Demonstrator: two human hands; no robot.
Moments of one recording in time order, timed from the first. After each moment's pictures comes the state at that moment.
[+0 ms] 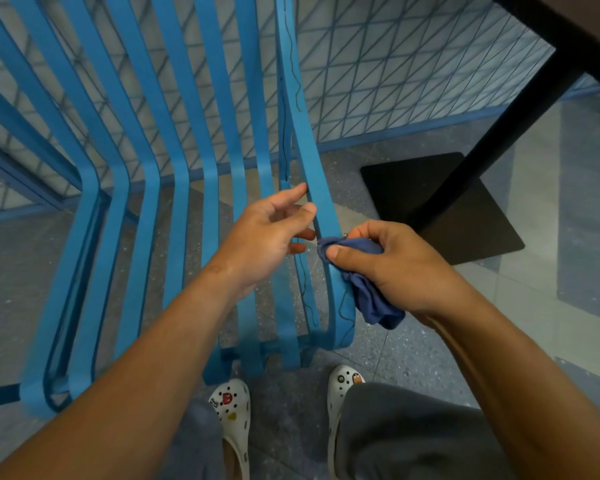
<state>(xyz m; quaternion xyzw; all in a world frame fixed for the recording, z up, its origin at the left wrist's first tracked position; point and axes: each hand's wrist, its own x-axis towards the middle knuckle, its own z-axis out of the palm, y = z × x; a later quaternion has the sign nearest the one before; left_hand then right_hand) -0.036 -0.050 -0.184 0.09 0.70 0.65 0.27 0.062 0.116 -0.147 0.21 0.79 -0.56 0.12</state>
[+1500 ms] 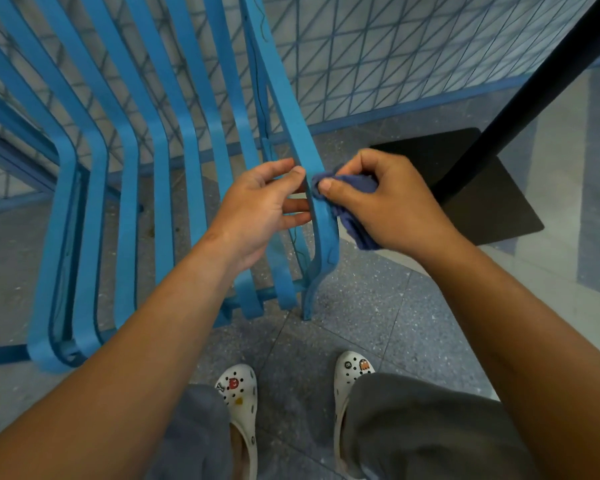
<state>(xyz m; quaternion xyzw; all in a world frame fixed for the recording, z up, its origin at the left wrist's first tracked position) -0.053 -0.038 -0.188 0.01 0.64 0.71 0.28 0.011 0.126 -0.172 0.11 0.85 -0.51 -0.05</state>
